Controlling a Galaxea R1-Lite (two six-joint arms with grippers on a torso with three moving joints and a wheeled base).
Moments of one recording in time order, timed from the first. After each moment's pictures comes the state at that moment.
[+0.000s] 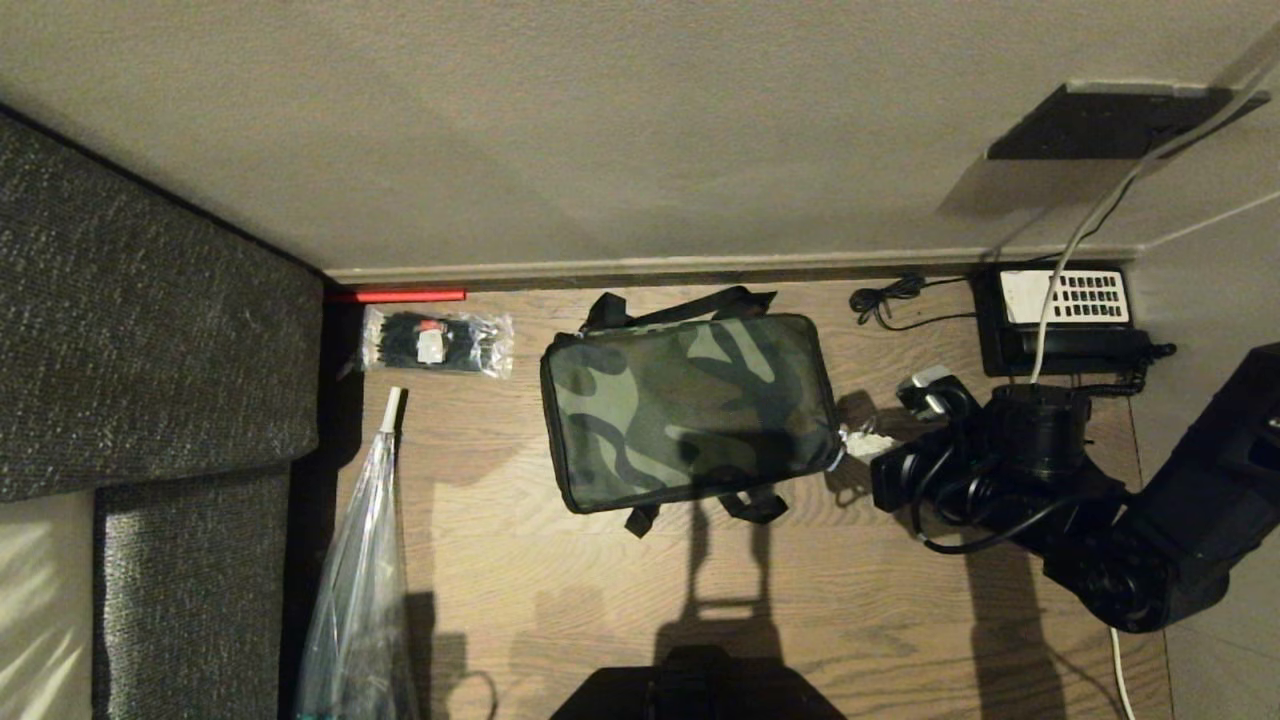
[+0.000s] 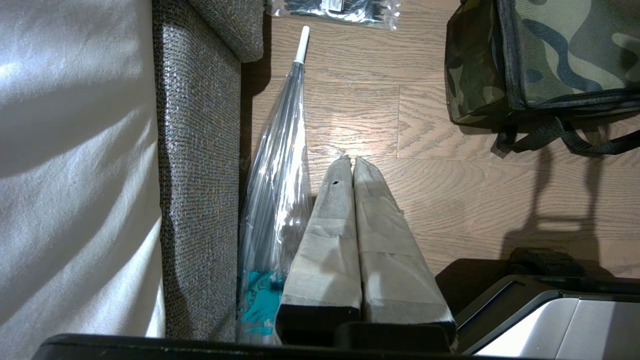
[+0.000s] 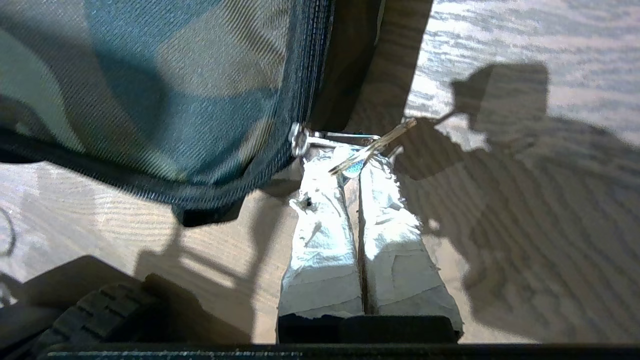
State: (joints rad) left arm 0.01 0.00 0.00 0.00 0.01 -0.01; right arm 0.24 2.07 -0.62 -1.16 0.15 -0.14
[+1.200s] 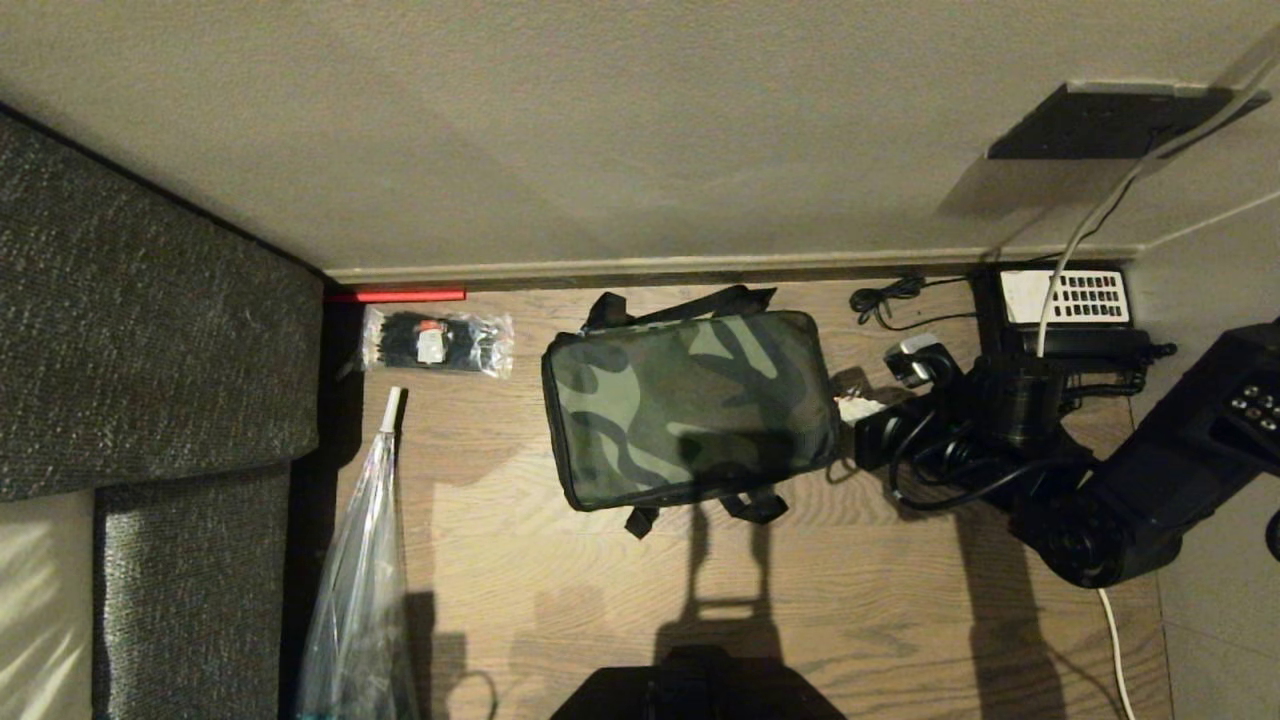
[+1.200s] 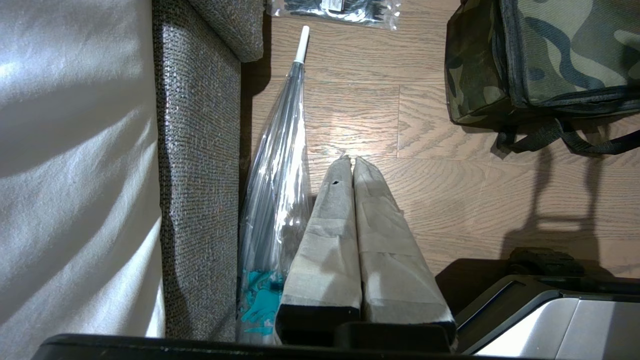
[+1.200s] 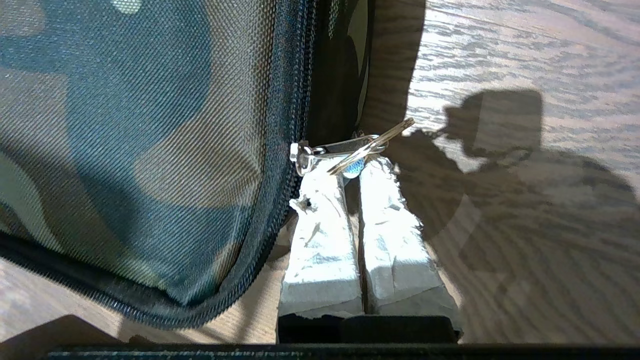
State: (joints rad) left arm 0.01 0.00 0.00 0.01 0.01 -0.01; right arm 0.23 2.11 -0.78 -1.15 0.15 -0.12
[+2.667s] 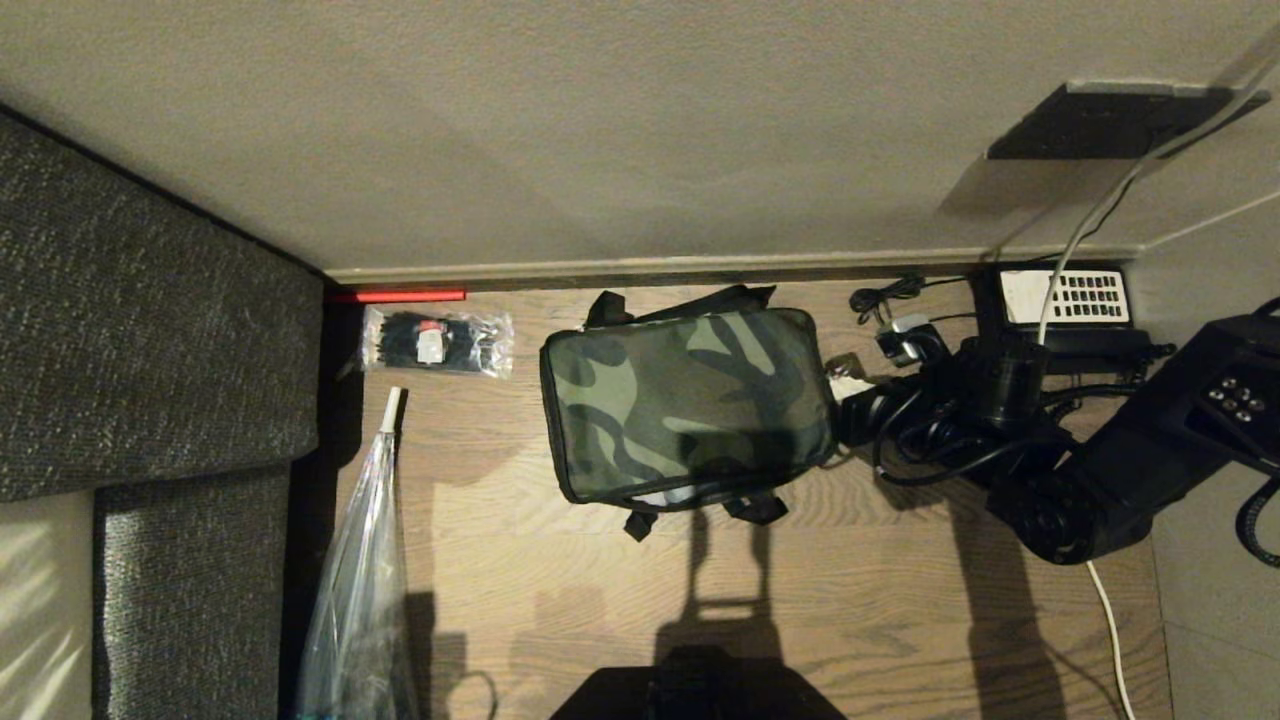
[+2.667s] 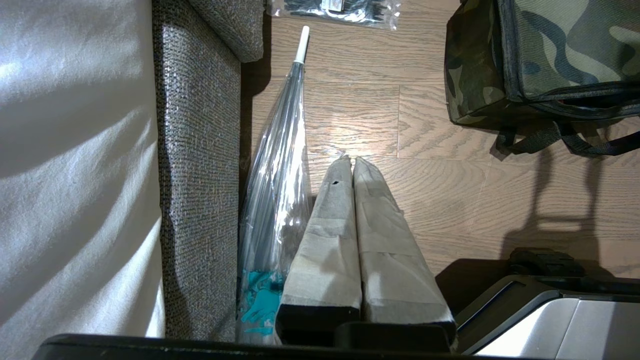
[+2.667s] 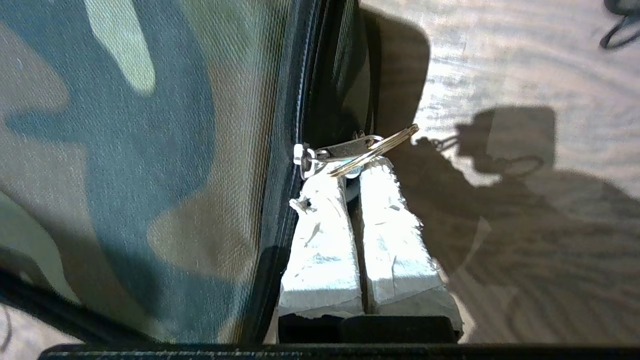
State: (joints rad) left arm 0.01 0.00 0.00 0.00 0.01 -0.01; right arm 0.24 2.14 -0.88 -1.15 0.18 -0.07
